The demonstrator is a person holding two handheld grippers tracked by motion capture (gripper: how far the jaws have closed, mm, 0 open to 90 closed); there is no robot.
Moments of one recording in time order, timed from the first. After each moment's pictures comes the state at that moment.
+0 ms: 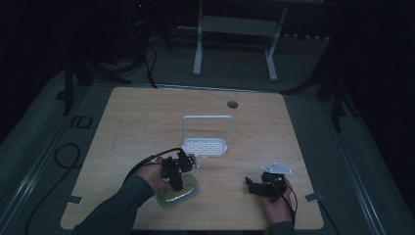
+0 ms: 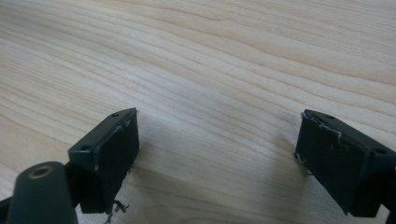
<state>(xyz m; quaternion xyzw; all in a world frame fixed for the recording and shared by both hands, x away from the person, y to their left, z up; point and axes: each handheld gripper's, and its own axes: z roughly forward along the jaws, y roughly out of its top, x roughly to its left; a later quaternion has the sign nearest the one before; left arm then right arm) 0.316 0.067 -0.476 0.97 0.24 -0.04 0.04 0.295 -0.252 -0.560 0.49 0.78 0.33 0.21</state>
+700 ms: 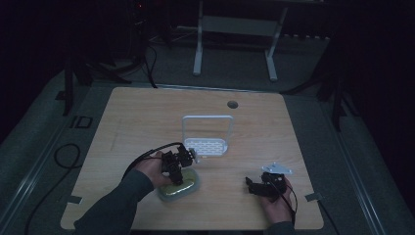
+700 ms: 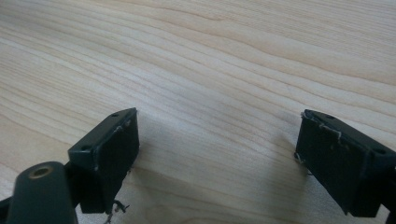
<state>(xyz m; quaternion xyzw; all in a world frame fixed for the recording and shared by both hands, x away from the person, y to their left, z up) 0.326 0.070 -0.462 0.97 0.23 -0.02 0.05 0.295 -0.252 -0.560 0.49 0.78 0.33 0.21</state>
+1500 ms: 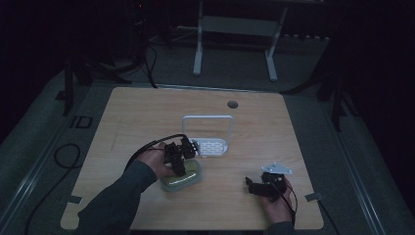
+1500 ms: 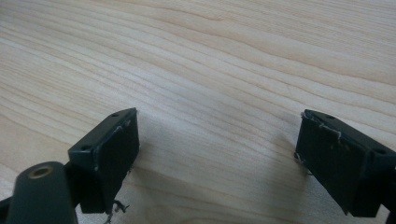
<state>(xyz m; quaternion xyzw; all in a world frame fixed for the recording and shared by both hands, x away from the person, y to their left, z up) 0.340 0.063 -0.444 0.98 0.21 0.01 0.06 0.295 -0.252 -0.560 0.49 0.78 0.33 0.21</state>
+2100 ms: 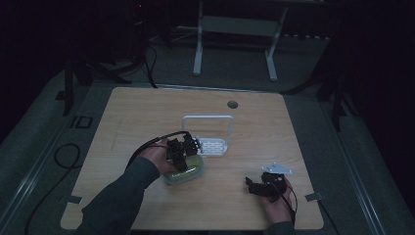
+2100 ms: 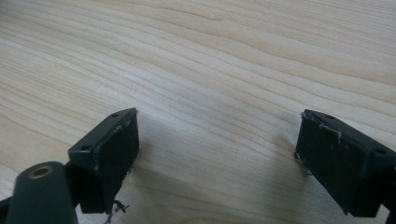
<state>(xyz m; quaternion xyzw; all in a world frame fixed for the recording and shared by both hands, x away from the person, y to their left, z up) 0.344 0.058 -0.438 0.98 0.18 0.05 0.06 0.295 -0.252 -0.560 0.49 0.78 0.33 0.21</state>
